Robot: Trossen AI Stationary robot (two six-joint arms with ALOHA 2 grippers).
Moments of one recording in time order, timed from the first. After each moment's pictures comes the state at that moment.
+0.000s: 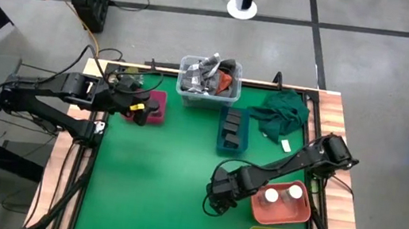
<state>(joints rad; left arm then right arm) -0.01 1.00 1.25 -1.06 -0.47 -0.87 0.40 1.89 1.37 -0.86 0.04 1.00</state>
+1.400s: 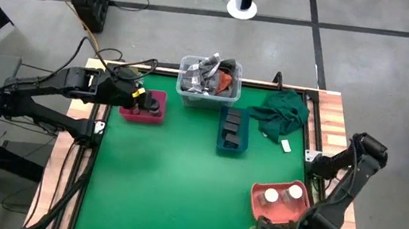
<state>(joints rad) 0.14 1.00 1.25 -1.02 -0.33 -1.14 0.95 1.59 1.39 -1.00 0.03 -0.30</state>
